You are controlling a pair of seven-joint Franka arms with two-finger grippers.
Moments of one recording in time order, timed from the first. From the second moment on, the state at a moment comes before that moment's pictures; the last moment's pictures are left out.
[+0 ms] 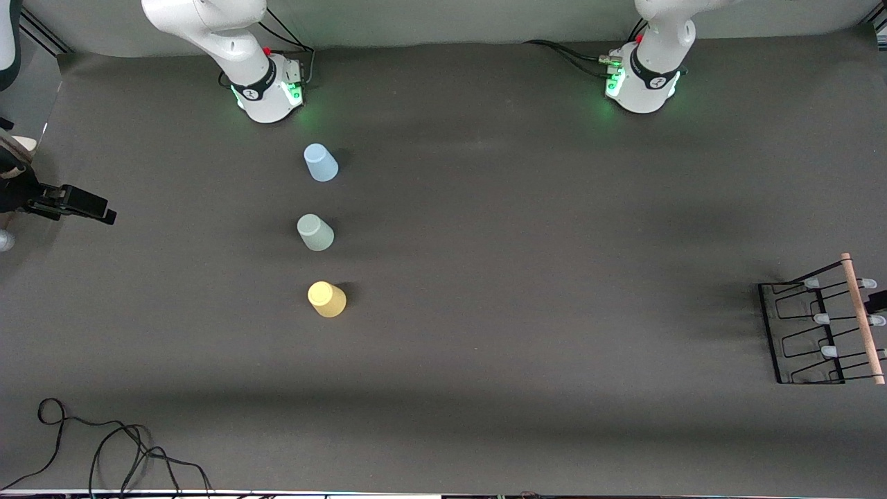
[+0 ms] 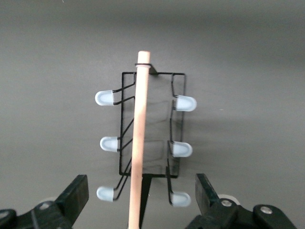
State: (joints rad) left arm 0.25 0.54 0.12 -1.37 0.00 1.93 0.31; right arm 0.09 0.06 -0.17 -1.54 0.03 1.53 0.04
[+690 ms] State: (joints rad) left arm 0.27 0.69 0.11 -1.26 0.00 1.96 0.34; right arm 0.17 0.06 -0.16 -1.57 0.03 1.50 0.24
